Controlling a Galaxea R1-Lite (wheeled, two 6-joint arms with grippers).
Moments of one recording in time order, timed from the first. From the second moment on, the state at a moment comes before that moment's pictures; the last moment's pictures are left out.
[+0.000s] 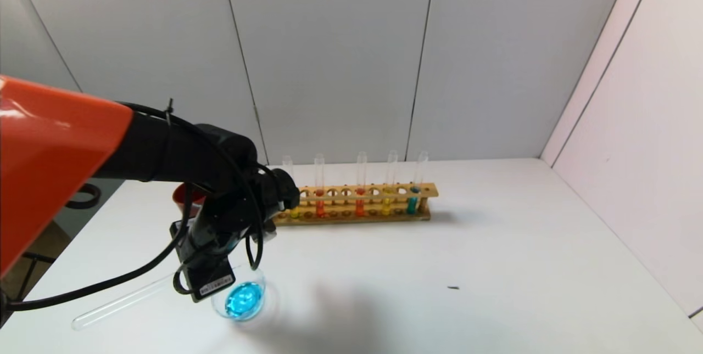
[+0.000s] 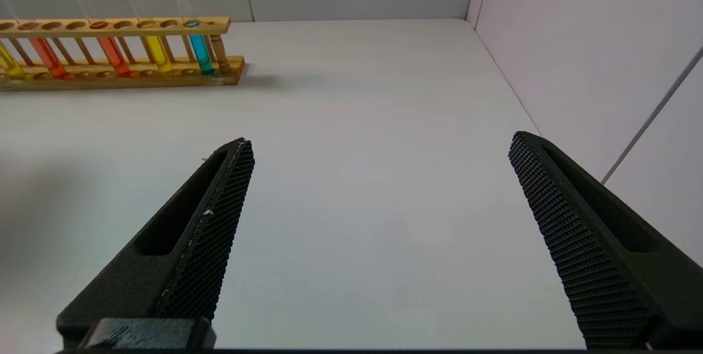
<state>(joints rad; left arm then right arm) -0.53 2.02 -1.43 1.07 0.56 0.22 0.00 0.00 0.00 0.00 -0.01 0.01</state>
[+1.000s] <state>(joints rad) -0.33 1.74 -1.42 0.38 0.38 0.07 0.00 0.00 0.00 0.00 -0.01 0.01</state>
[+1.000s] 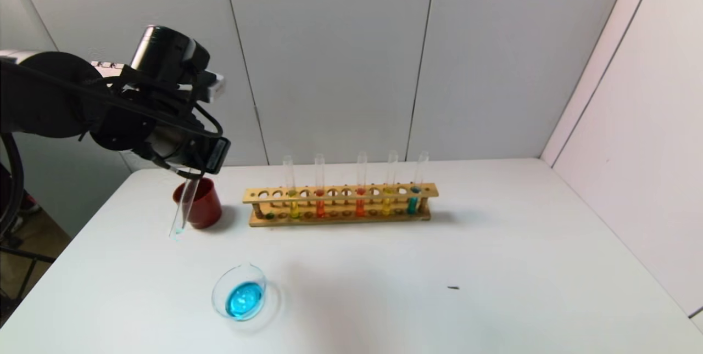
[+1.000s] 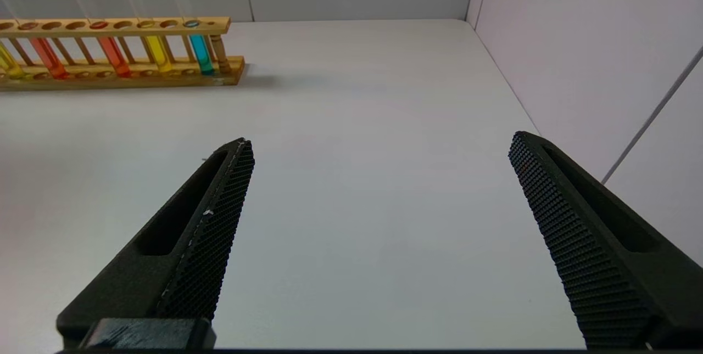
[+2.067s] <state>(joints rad) -0.10 1.99 -1.44 -0.10 0.28 0.06 0.00 0.00 0.00 0.00 -0.01 0.01</state>
